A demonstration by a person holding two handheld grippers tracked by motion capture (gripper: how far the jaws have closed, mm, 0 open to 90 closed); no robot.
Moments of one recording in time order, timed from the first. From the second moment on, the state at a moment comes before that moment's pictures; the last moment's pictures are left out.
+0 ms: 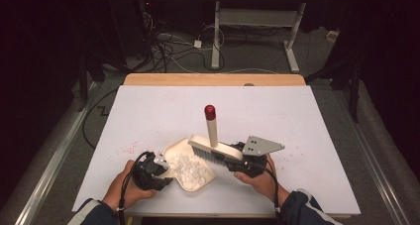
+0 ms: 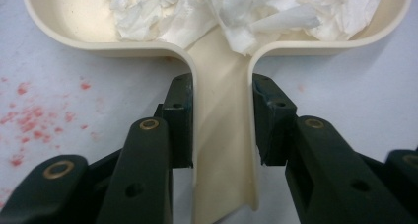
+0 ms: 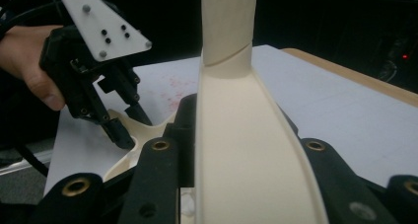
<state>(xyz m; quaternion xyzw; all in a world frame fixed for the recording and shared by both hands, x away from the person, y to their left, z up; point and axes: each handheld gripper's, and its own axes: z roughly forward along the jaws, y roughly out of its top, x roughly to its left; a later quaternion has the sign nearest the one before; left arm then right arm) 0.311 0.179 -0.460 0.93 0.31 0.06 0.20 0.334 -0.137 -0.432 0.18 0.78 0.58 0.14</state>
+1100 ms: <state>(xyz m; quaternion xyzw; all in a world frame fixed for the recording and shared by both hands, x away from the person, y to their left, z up) 0.325 0.224 -0.460 0.89 0.38 0.08 0.22 0.341 -0.211 -0.417 0.27 0.78 0.54 0.17</state>
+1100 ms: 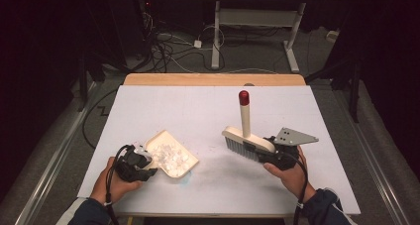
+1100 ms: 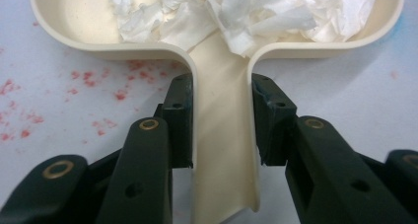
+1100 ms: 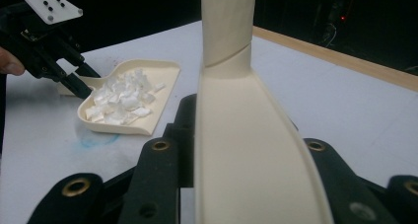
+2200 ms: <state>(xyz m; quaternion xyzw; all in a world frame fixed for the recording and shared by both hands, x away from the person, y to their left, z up) 0.343 0.254 -0.462 0.83 0.49 0.13 0.24 0.315 -0.255 -0.411 0.35 0.80 0.49 0.06</state>
